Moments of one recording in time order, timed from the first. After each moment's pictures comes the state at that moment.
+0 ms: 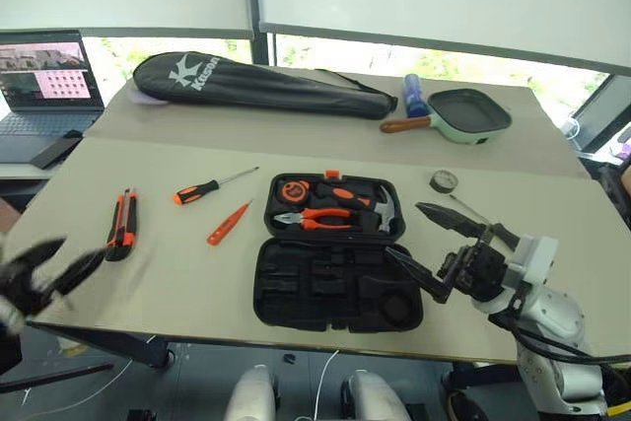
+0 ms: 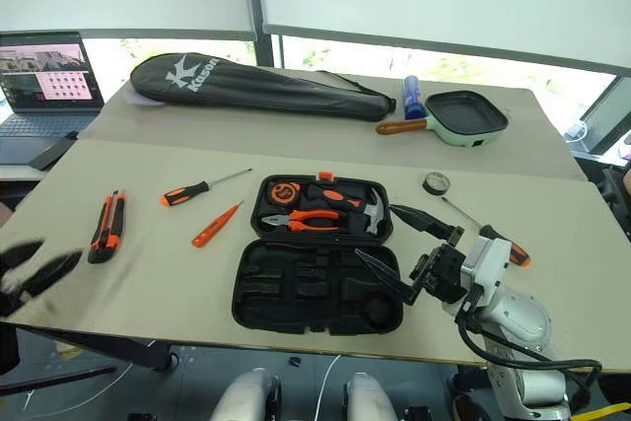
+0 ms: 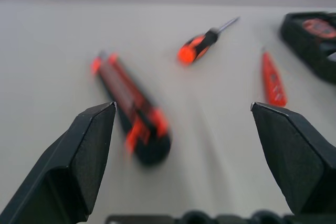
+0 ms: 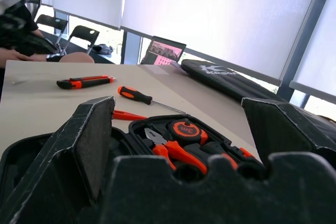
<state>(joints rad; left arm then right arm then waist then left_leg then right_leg) 0.10 0.95 0.59 -0.04 -0.69 0.51 -0.82 0.09 -0.47 -0.13 -0.39 0.55 -0.11 0.89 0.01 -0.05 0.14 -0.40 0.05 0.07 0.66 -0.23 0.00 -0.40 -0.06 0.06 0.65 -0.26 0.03</state>
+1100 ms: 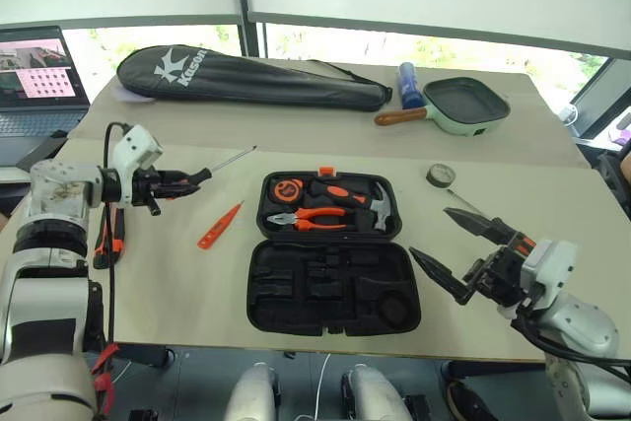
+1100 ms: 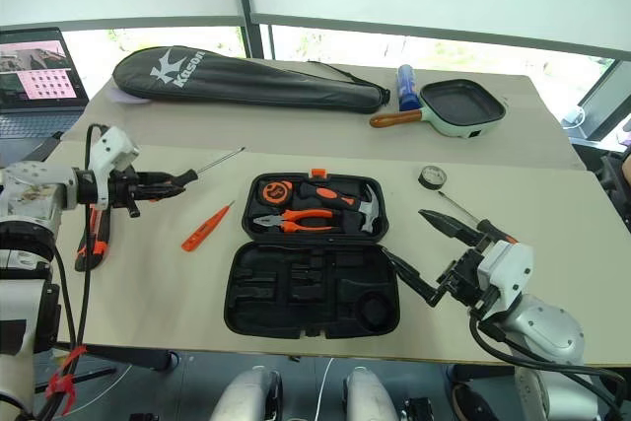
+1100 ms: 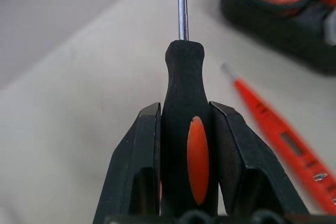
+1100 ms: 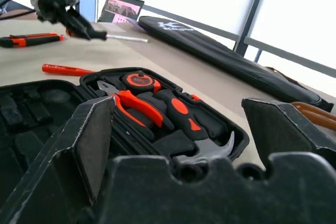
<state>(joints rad) -0.87 0.83 -0.04 0.79 -0.15 0.04 -1.44 0.24 -0.59 -0.28 -0.40 0.53 -0.09 0.88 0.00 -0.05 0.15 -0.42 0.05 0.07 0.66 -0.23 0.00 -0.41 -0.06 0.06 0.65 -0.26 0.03</state>
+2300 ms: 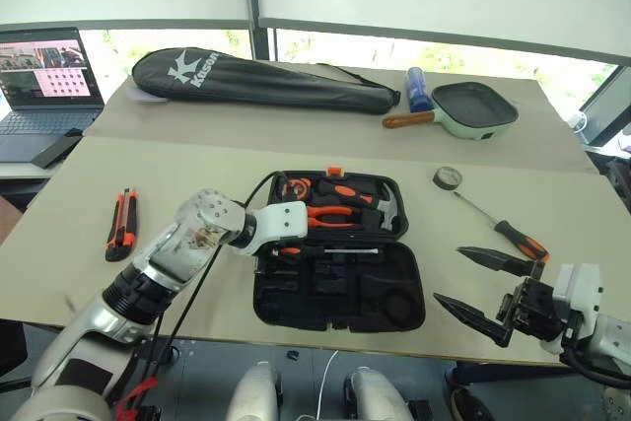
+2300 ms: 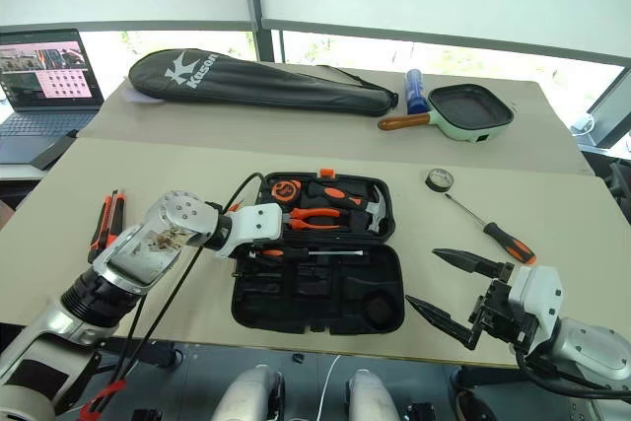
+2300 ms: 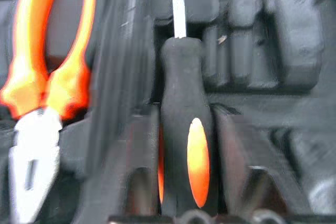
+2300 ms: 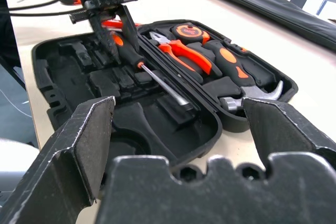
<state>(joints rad) -0.62 0.61 -0.44 -0.14 -0.06 0.53 -1.17 0.36 -0.67 -0.35 -0.41 0.60 -0.01 1.03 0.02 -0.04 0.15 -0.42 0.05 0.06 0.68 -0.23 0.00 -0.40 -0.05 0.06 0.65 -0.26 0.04</state>
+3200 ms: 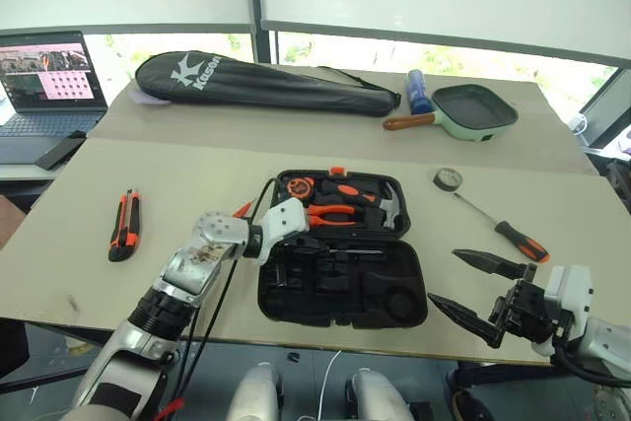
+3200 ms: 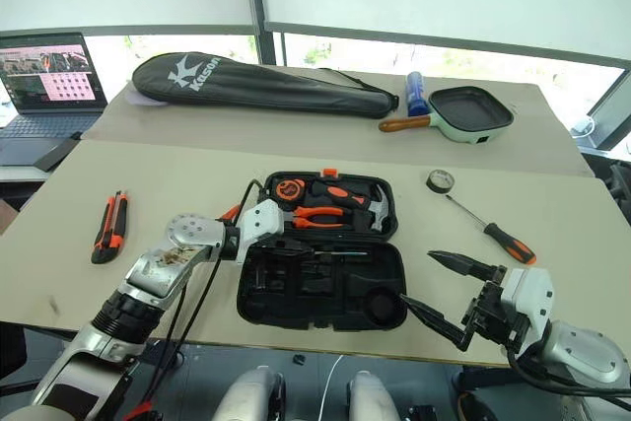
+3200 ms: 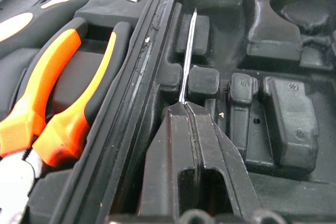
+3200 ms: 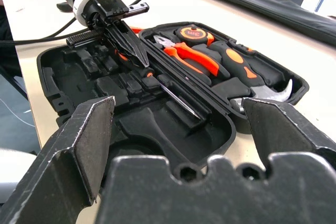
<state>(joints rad) -0.52 0.49 -0.35 0.02 -0.12 0.37 -1.10 0.37 -0.65 -0.33 -0.42 0.60 0.01 1.00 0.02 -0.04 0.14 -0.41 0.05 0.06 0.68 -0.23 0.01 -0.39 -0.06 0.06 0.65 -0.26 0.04</state>
